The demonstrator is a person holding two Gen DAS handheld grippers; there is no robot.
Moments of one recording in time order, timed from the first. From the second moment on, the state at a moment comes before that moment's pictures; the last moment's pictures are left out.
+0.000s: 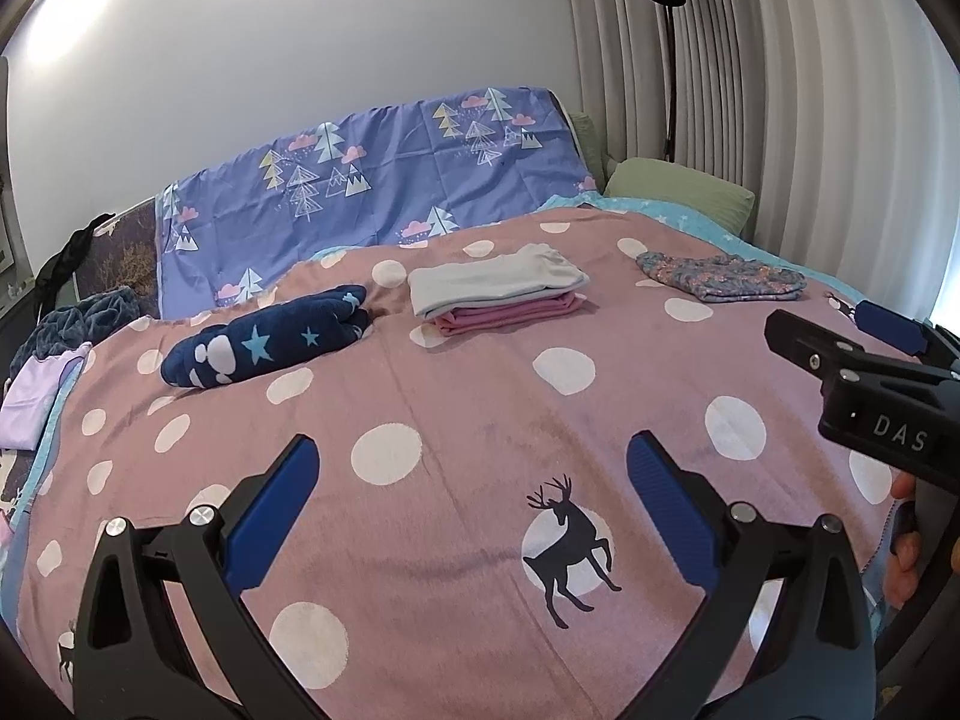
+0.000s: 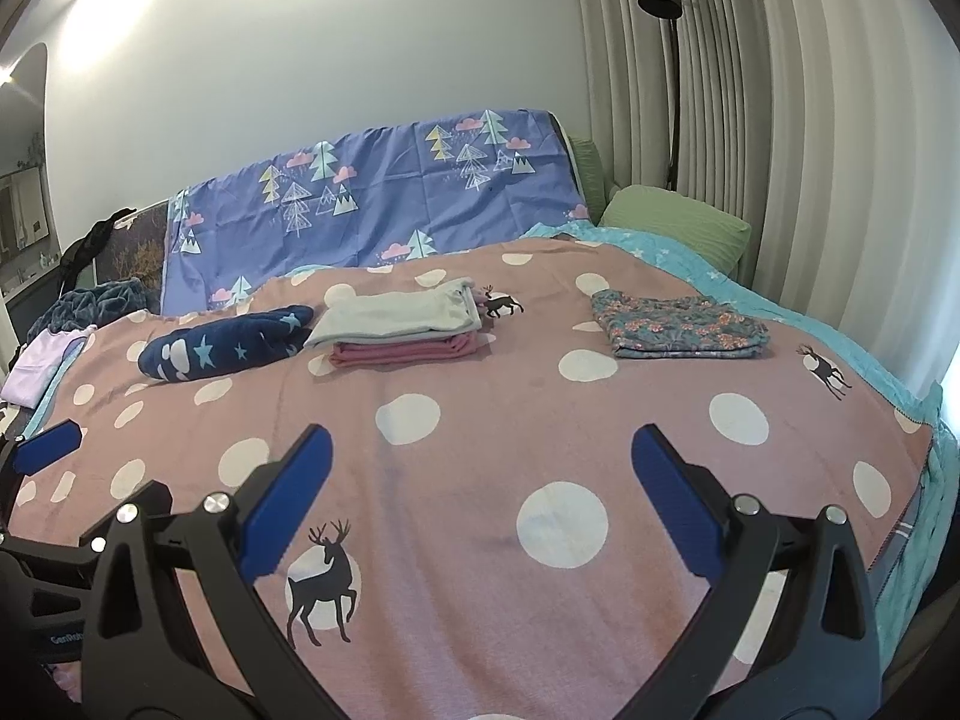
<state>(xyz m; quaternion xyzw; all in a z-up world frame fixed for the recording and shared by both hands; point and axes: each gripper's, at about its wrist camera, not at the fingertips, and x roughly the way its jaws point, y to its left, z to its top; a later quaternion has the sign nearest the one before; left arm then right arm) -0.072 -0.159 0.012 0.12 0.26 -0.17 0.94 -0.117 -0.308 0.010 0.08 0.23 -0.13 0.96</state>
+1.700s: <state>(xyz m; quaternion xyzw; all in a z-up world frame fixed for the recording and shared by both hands) -0.066 -0.157 -0.003 0.11 0.28 -0.17 0.94 -0.109 -0.309 -0.008 0.08 0.25 -0.13 0.96</state>
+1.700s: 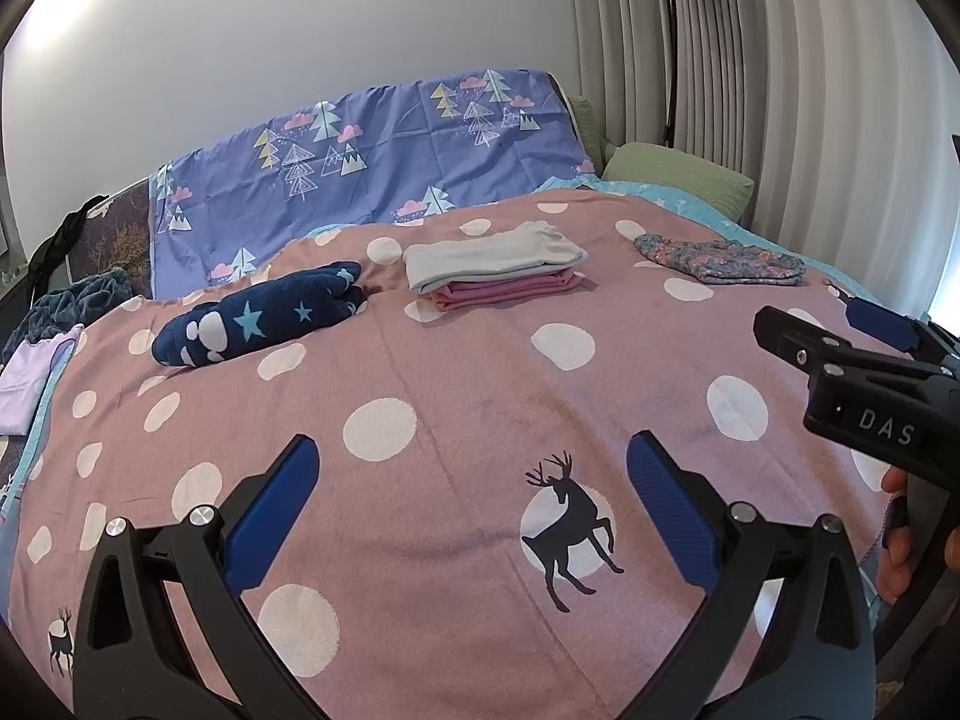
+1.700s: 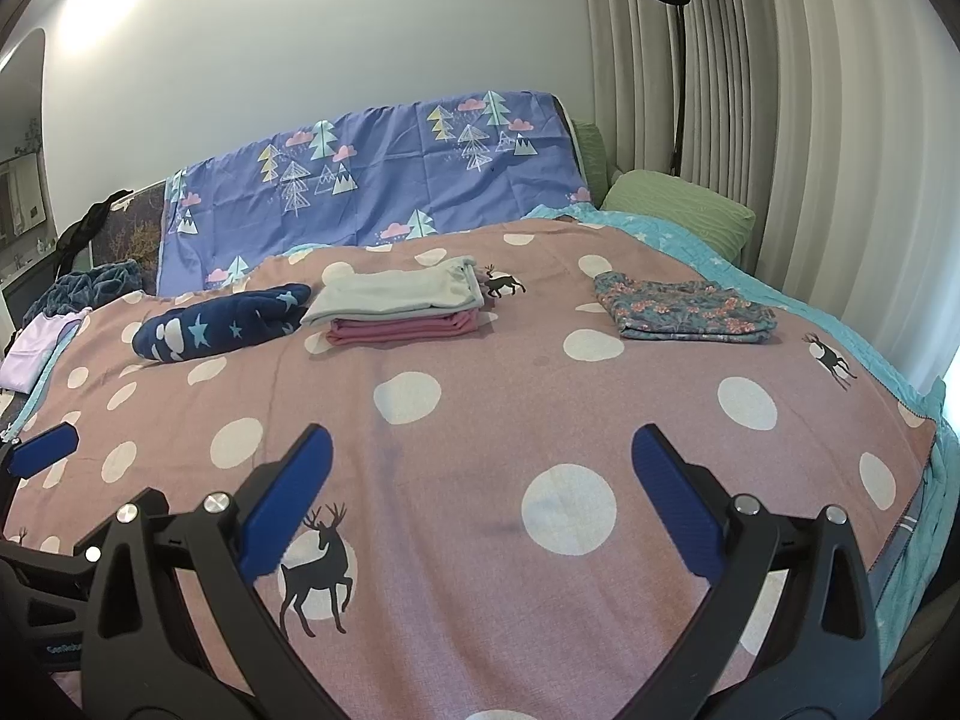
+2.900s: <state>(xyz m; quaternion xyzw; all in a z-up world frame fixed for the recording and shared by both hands) -0.065 -0.155 -0.010 0.11 0.28 -0.17 0.94 -0.101 -0.306 -0.009 0.06 0.26 -0.12 0.96</state>
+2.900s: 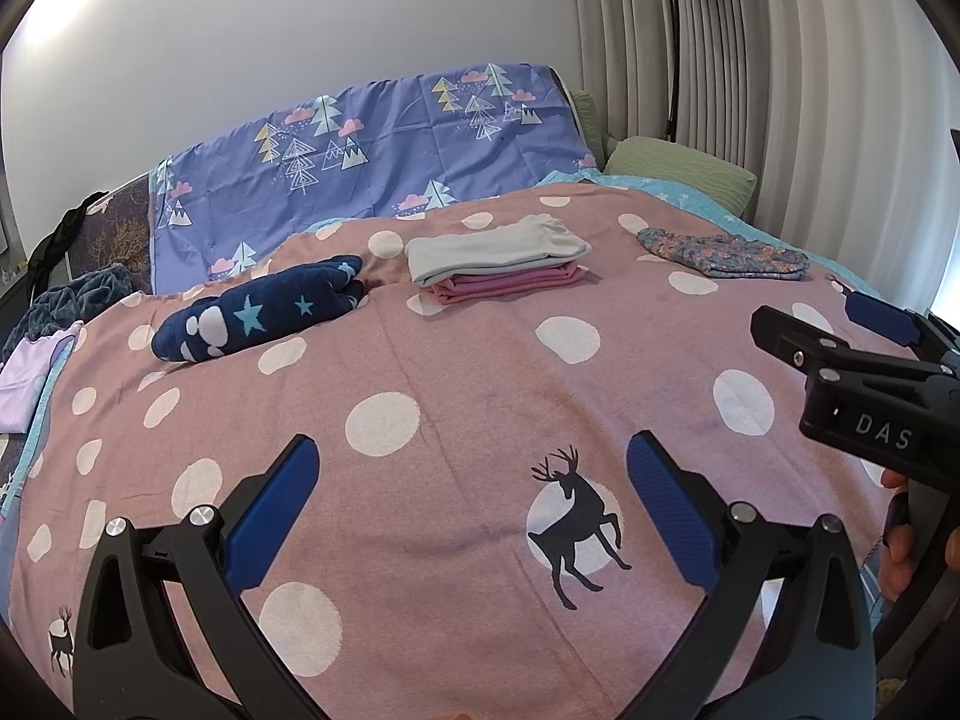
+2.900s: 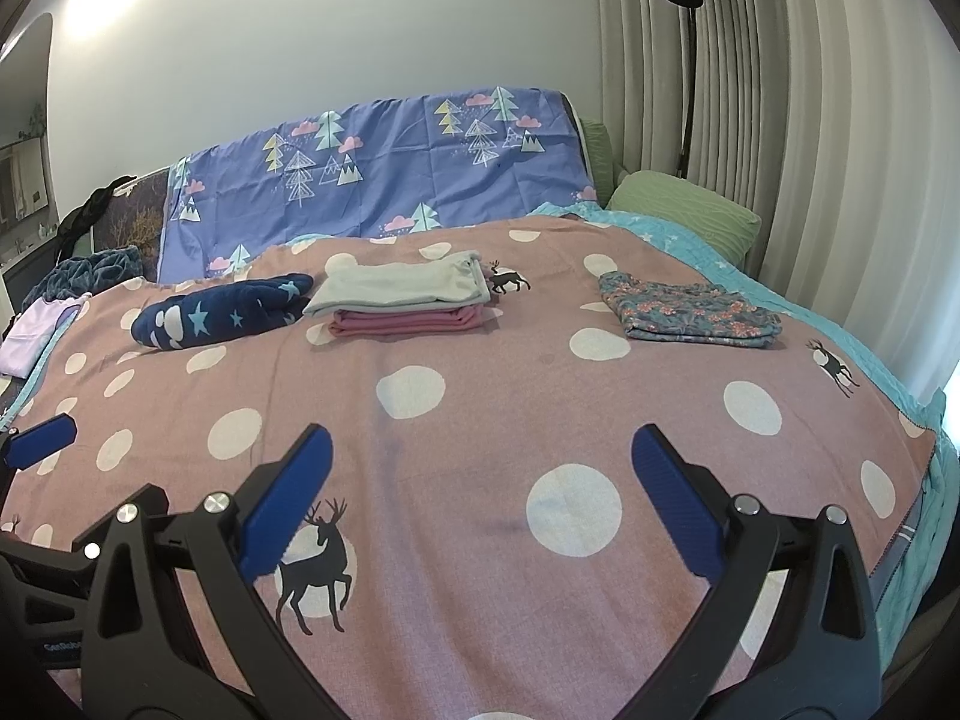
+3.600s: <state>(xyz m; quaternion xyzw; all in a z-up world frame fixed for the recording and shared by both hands) -0.063 -0.154 -0.012 0.11 0.29 -0.17 0.94 -0.095 -0.308 -0.011 0.06 0.26 -0.12 0.95</state>
